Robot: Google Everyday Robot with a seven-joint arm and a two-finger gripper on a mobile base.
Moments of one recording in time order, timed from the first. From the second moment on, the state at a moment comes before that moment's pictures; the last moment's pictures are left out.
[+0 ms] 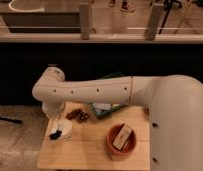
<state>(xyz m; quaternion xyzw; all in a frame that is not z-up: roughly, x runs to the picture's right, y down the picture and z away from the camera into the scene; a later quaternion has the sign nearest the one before) -0.217 0.147 0.688 -0.14 -0.30 -0.69 0.64</state>
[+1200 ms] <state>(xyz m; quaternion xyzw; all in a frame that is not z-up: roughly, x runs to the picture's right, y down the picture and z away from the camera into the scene) -0.186 0.175 0.684 -0.20 -0.29 -0.68 0.65</state>
